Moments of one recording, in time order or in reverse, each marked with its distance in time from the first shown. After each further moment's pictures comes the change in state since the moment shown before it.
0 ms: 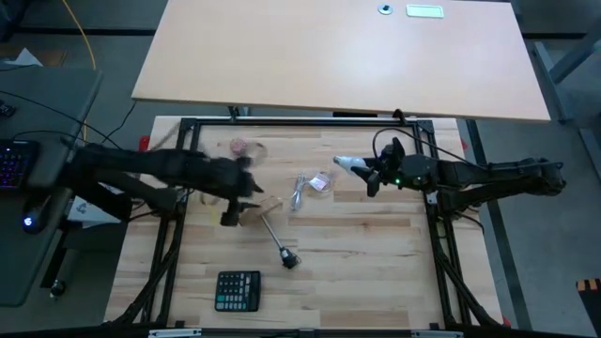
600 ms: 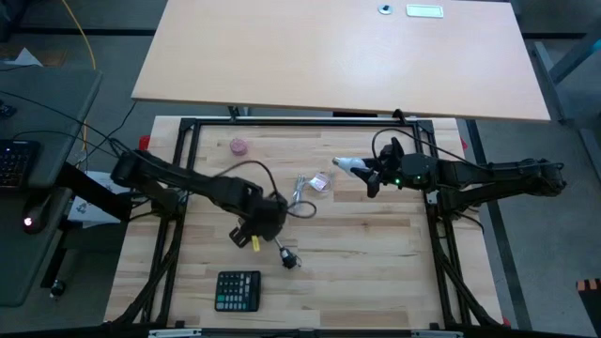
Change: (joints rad) left arm -0.092 0.496 0.203 -0.244 0.054 0.530; right arm -0.016 0.000 0.000 0.001 -0.037 -0.032
